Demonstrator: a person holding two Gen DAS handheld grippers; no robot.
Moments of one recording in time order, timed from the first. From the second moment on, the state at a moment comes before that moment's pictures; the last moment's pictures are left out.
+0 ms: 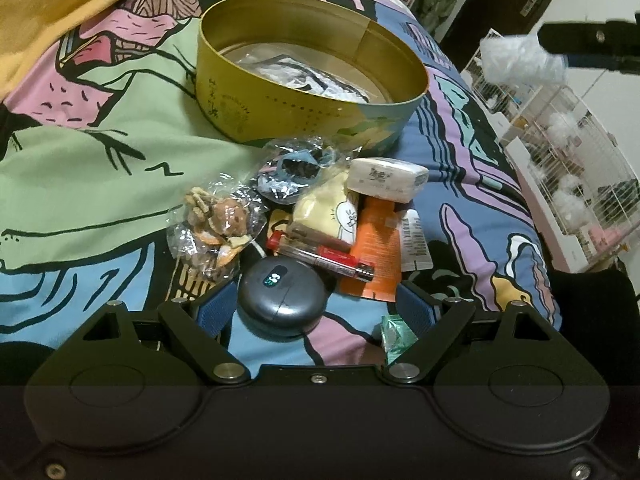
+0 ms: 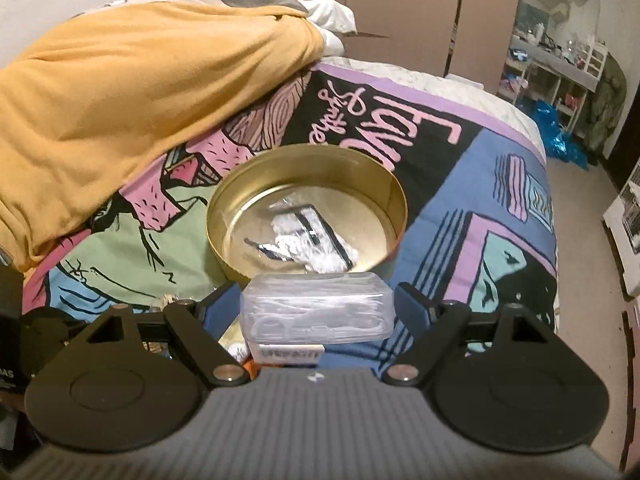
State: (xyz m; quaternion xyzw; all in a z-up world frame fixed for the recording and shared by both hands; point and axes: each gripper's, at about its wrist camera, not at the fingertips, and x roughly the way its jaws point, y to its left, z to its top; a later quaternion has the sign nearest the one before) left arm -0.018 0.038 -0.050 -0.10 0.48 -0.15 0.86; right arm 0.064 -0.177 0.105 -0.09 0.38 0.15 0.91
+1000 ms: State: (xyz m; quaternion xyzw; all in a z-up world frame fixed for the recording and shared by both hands) left arm -0.016 0.032 -0.058 -0.10 0.49 -0.16 0.85; right arm 0.163 -0.112 0.098 -0.09 0.38 0.15 0.91
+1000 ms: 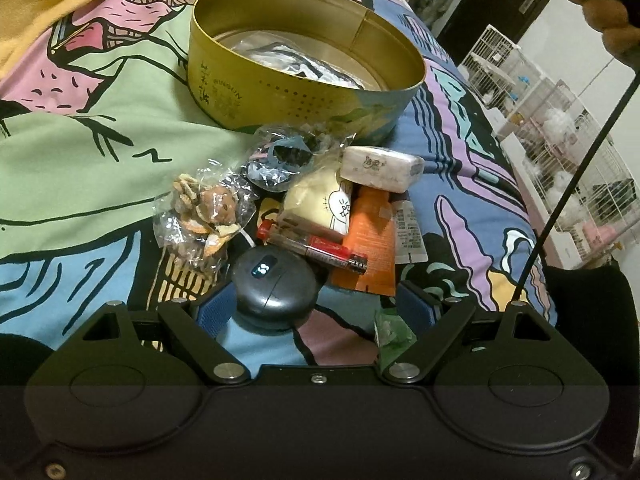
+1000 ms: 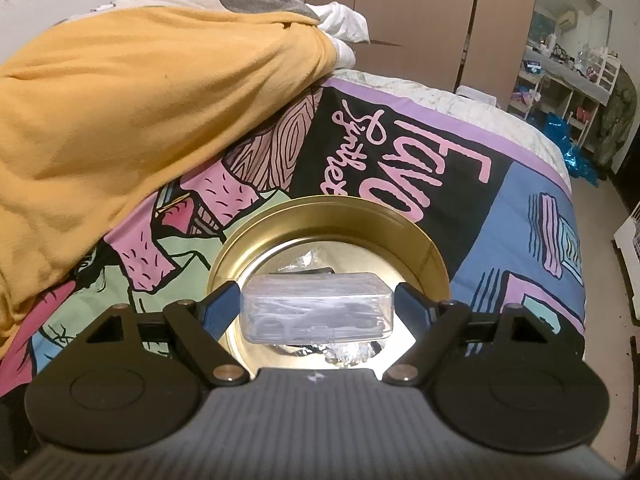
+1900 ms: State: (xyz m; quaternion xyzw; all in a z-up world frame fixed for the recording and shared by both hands) left arm -0.005 0.025 -0.064 -0.10 0.50 -0.15 0.85; right arm 0.136 -0.115 0.090 -0.11 0.36 0.15 0.92
